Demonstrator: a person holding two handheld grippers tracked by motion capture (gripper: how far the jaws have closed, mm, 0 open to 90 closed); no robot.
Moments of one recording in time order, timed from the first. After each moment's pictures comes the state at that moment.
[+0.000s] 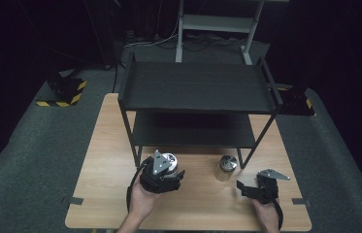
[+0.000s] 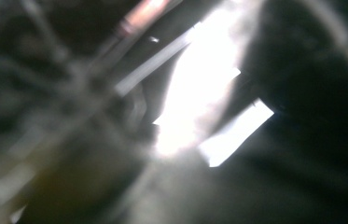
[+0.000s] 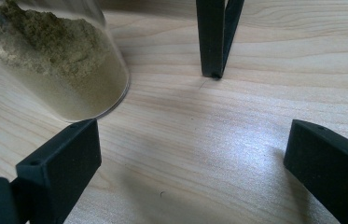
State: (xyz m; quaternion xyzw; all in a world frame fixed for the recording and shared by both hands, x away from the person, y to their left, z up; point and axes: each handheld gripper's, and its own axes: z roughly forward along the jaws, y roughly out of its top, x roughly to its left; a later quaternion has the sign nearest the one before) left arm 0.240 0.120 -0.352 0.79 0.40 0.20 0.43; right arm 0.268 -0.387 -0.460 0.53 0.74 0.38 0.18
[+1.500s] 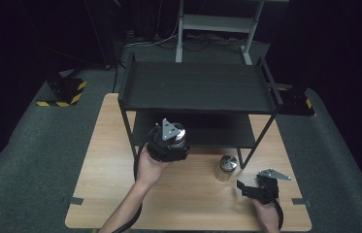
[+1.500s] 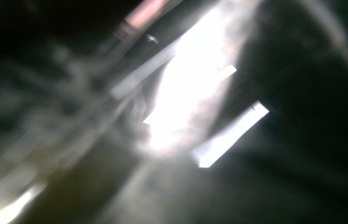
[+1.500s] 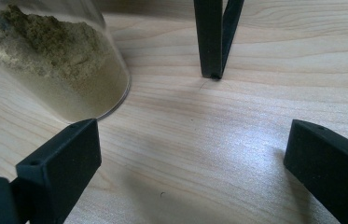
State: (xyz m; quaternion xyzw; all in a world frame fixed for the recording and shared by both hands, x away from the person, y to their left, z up) left arm 0.300 0.102 -0.307 0.78 0.39 0.23 0.43; right arm 0.268 -0.390 -0.461 0.53 0.73 0.39 0.17
